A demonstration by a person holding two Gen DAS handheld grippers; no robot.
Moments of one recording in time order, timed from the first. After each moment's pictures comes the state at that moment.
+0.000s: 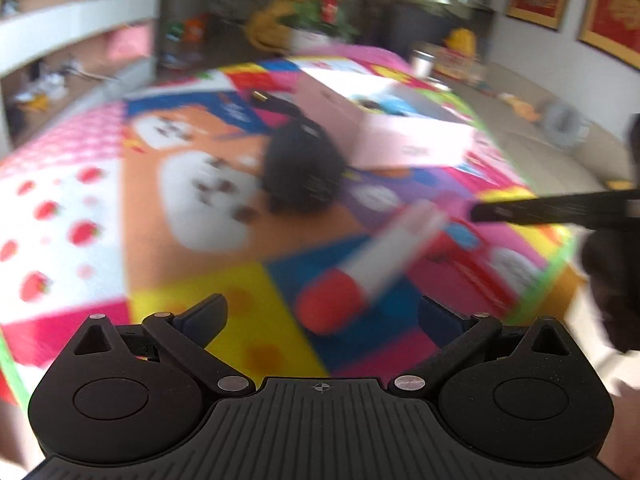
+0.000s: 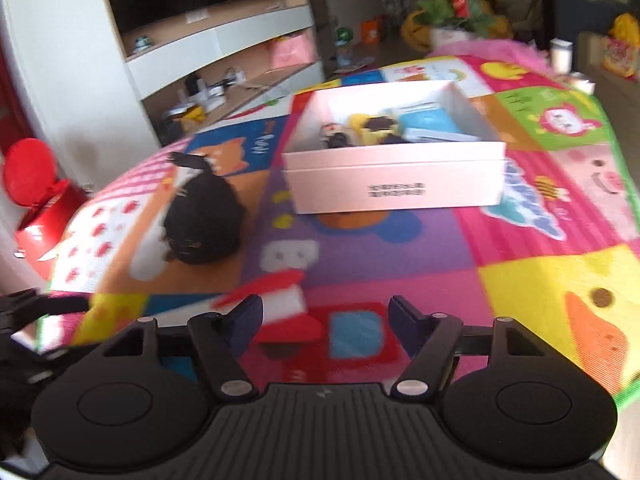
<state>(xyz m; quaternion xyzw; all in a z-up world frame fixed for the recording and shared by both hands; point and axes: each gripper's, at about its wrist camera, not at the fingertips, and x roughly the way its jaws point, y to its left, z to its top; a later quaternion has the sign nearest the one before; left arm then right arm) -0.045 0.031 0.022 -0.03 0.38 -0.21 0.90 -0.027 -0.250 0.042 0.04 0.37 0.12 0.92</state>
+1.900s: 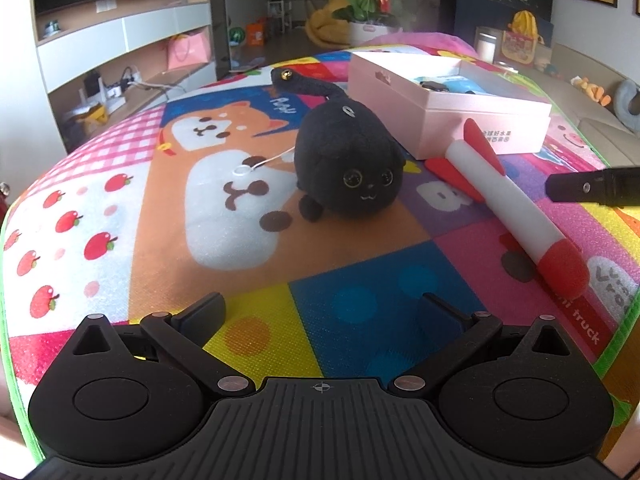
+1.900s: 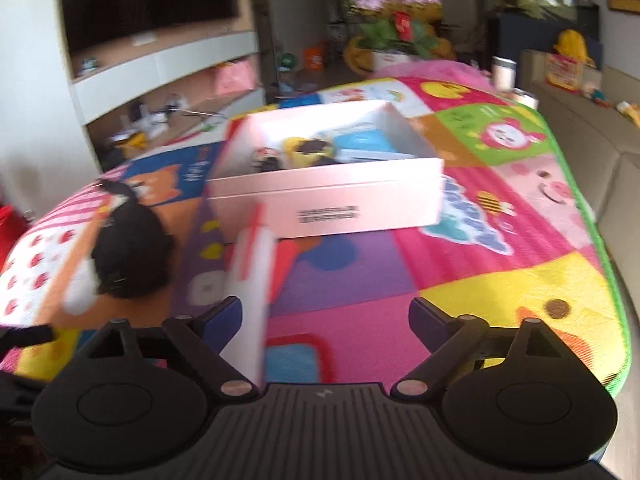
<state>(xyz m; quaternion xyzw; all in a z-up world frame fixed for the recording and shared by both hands) -0.010 -0.007 -0.006 0.04 0.37 -0.08 0.92 -0.010 -0.250 0.034 0.03 0.34 0.06 0.94</state>
